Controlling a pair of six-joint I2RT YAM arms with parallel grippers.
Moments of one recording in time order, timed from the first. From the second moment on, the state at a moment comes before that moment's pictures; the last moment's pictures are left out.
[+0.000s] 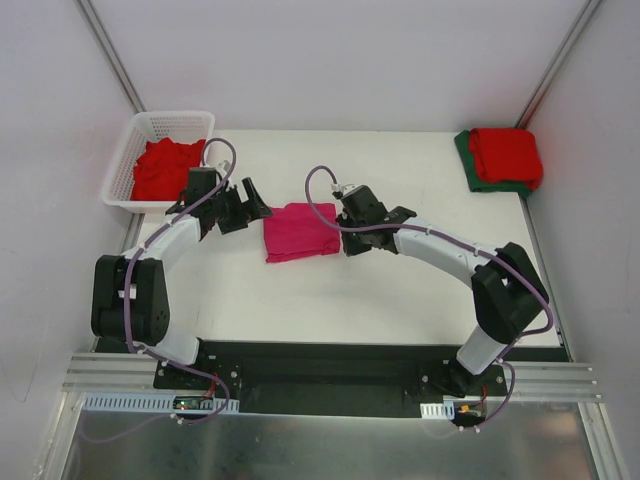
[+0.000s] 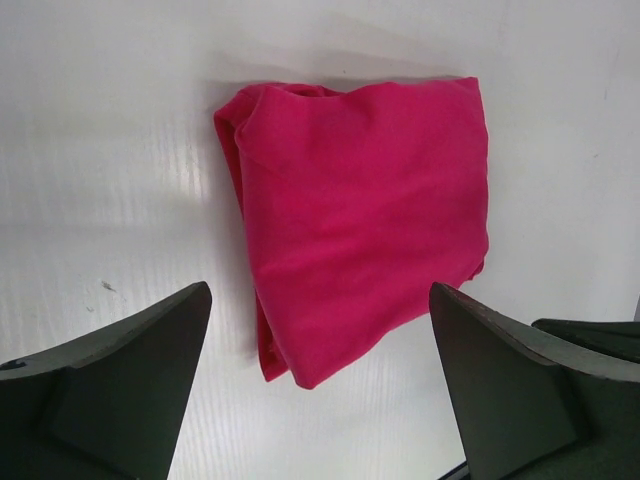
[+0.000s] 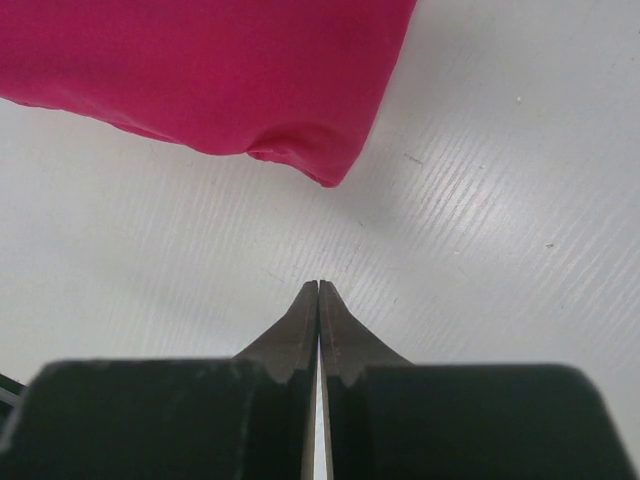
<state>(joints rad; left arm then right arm) -0.09 1.53 0.96 -0.21 0.42 -0.51 0.74 1.67 1.19 -0.48 0.04 0.30</state>
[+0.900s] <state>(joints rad) -0.08 1.52 0.77 0.01 0.53 -0.62 0.48 1.67 1.10 -0.37 -0.23 0.35</state>
